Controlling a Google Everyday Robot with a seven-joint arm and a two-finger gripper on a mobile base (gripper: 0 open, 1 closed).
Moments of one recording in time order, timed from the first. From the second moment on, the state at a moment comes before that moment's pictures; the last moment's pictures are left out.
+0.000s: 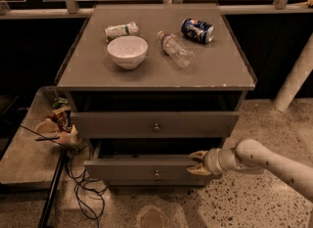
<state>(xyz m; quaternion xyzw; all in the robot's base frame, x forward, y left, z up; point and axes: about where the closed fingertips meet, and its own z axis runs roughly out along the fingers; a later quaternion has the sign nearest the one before) 0.564 -0.176 0.409 -0.58 0.71 0.20 0.35</state>
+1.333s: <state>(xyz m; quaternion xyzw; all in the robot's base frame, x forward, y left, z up) 0.537 -0.183 0.411 -0.57 0.72 0.20 0.36</state>
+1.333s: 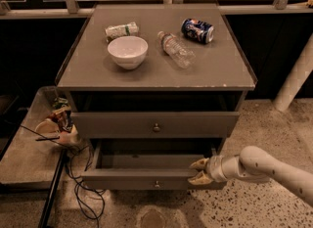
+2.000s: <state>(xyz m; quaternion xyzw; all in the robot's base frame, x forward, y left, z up) 0.537 -0.183 0.411 -0.57 0.71 0.20 0.36</state>
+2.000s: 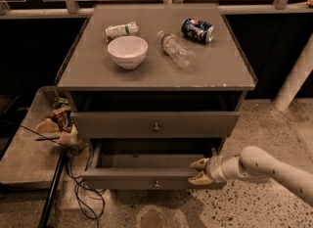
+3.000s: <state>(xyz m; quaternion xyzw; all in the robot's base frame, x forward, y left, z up) 0.528 -0.186 0.410 -0.57 0.72 0.20 0.36</state>
